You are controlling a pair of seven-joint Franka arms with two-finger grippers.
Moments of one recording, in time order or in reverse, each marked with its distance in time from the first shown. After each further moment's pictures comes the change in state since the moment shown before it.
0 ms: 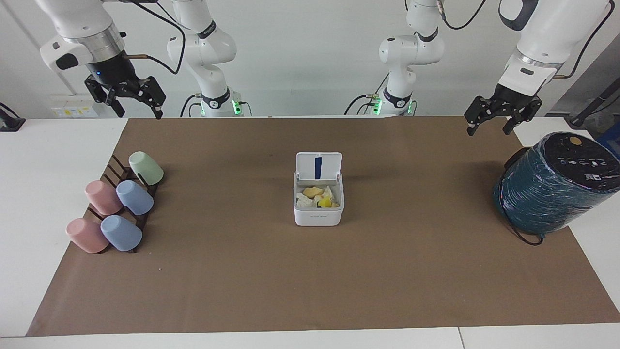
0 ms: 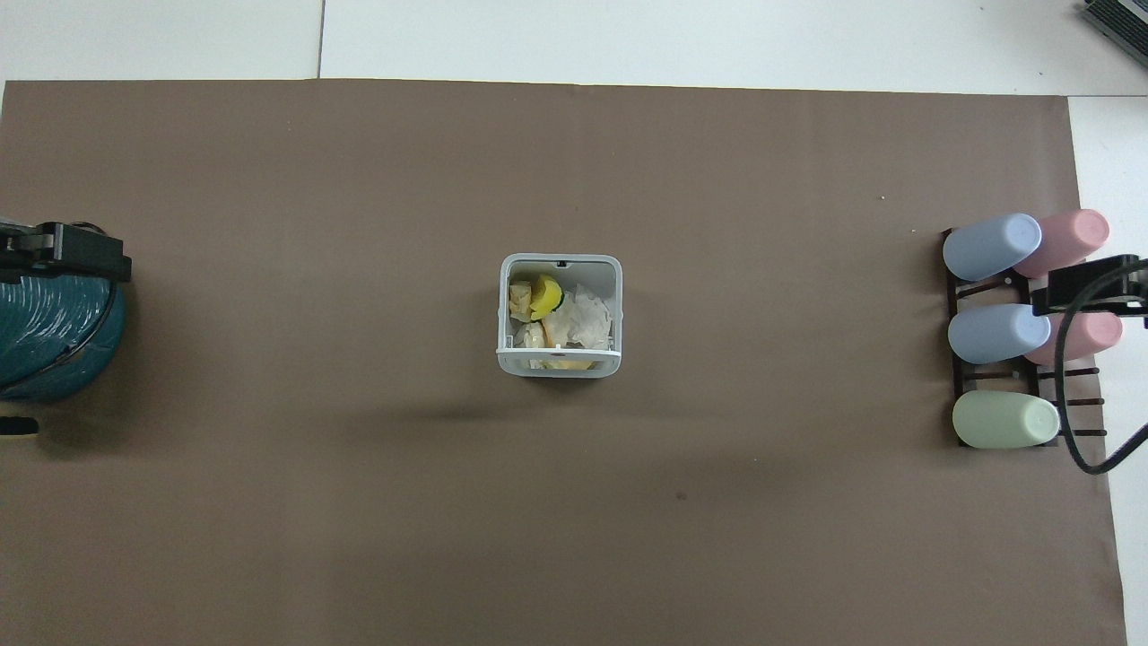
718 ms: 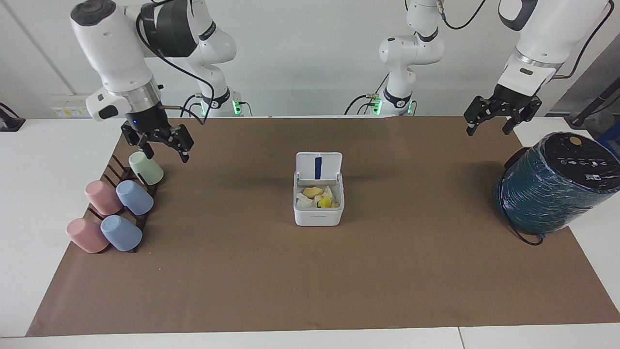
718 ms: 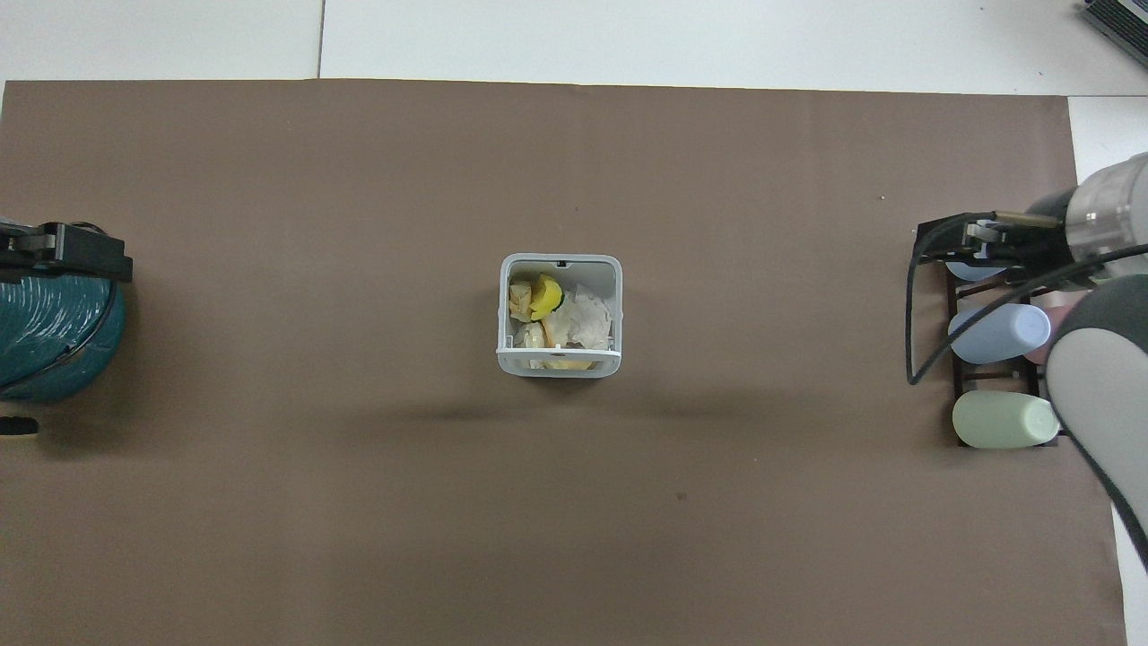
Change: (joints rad) left arm -0.001 0.000 -0.001 0.000 0.000 0.000 0.001; right arm 0.024 0.051 0.042 -0.099 0.002 0.251 0.126
